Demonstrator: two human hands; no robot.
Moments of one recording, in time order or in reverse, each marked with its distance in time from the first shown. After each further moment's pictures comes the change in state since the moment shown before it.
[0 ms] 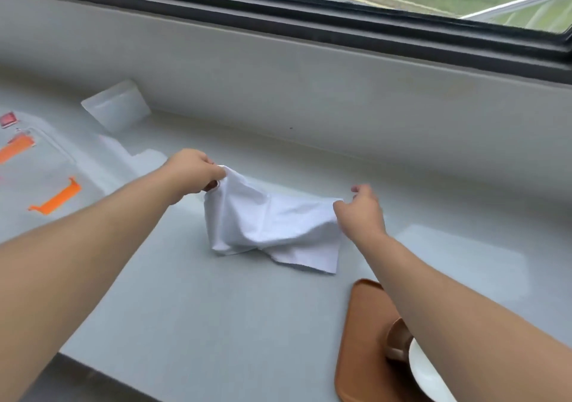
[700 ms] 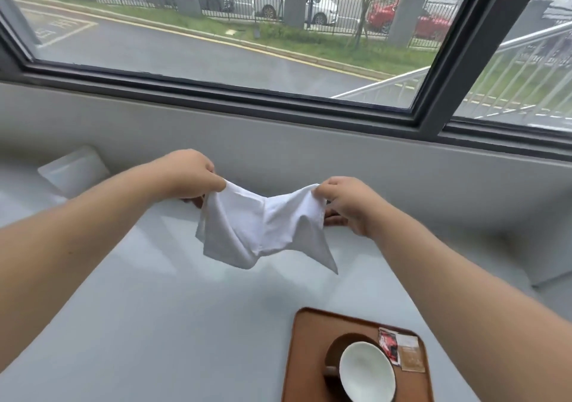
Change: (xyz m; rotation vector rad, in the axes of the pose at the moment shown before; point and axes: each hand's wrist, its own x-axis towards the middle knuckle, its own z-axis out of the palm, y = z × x) left_hand -0.099 0.161 -0.018 0.353 -0.087 0.305; right_hand -0.039 -0.059 -0.191 0.482 -0.346 -0.090
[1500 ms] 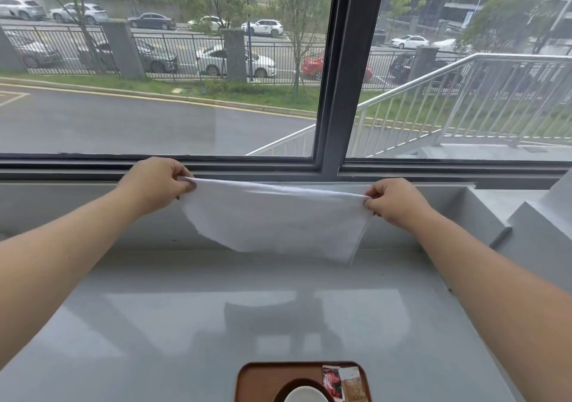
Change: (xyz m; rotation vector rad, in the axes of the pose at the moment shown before) left_hand 0.044 0.122 -0.022 0.025 0.382 0.374; right_hand -0.066 -0.015 -0.252 -0.652 0.576 -0.209
